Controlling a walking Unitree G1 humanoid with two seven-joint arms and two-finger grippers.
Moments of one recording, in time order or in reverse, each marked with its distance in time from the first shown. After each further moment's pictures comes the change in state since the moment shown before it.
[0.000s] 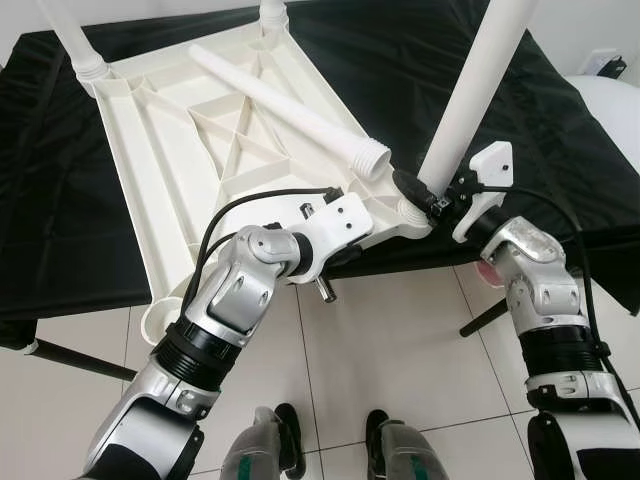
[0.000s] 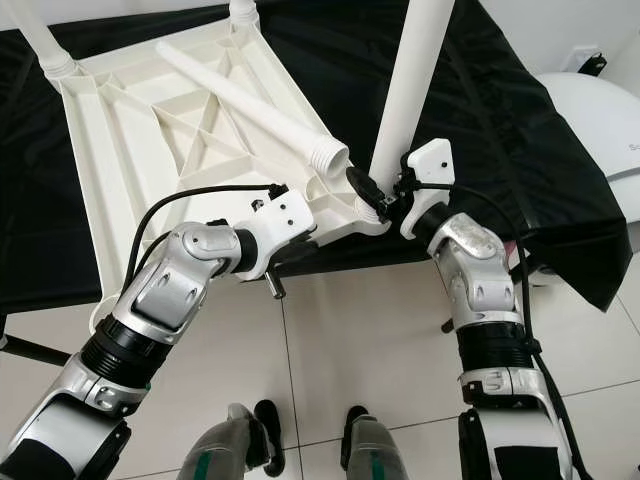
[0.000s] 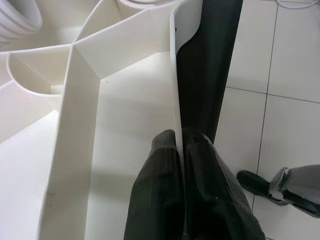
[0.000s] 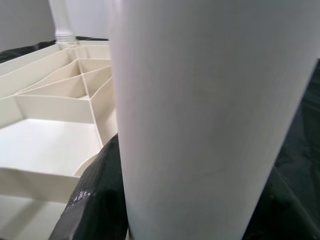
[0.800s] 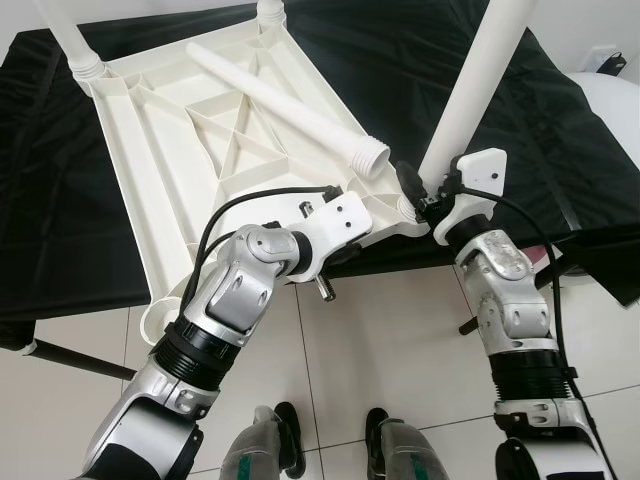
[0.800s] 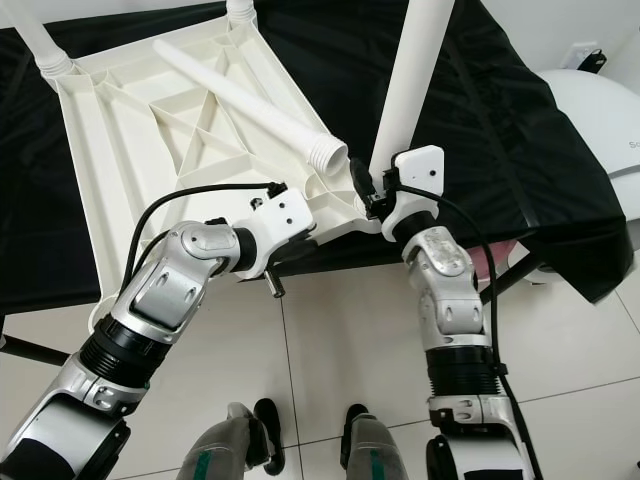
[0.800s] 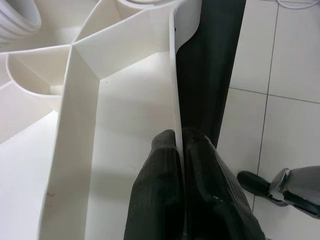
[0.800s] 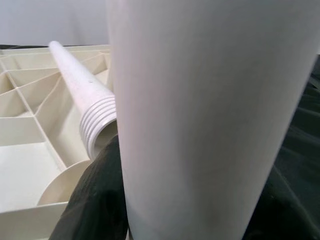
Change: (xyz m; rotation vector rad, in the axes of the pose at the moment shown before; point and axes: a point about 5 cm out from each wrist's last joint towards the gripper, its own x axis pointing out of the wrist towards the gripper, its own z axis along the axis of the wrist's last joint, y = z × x) left arm -0.002 0.001 0.001 -0.001 -0.001 0.007; right arm 0.004 0.022 0.003 0.019 -0.031 -0.300
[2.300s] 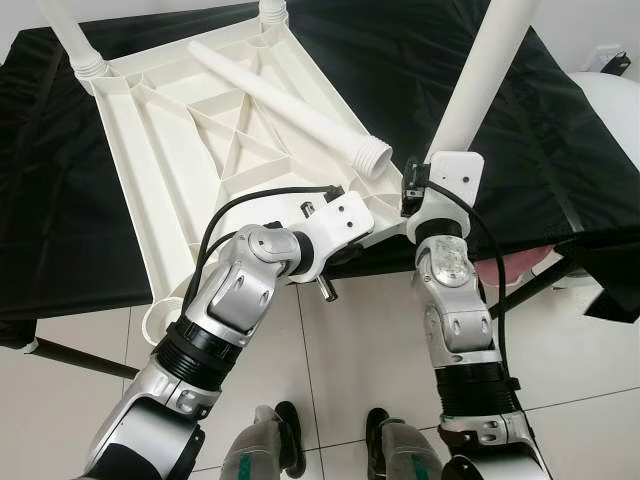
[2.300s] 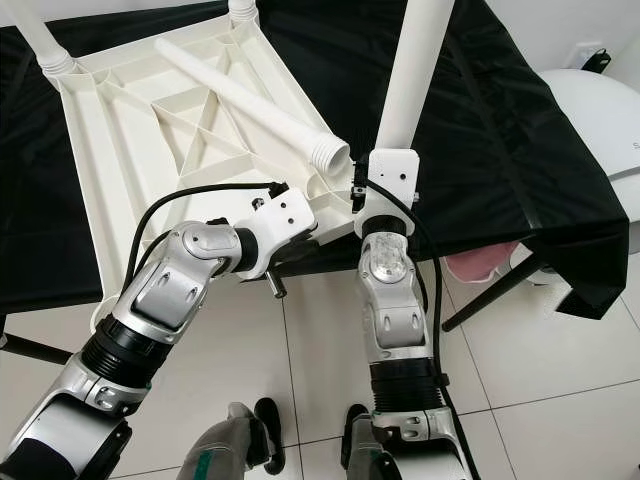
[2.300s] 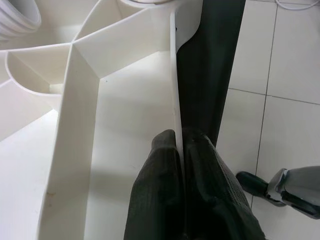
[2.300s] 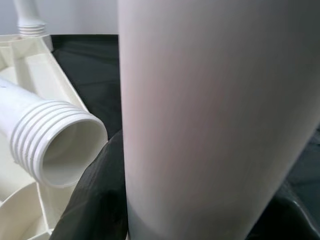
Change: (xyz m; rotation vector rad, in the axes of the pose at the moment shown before) left arm 0.001 -0.002 0.002 -0.001 -0.006 -0.008; right arm -0.001 0.034 0.002 -0.043 0.025 -0.477
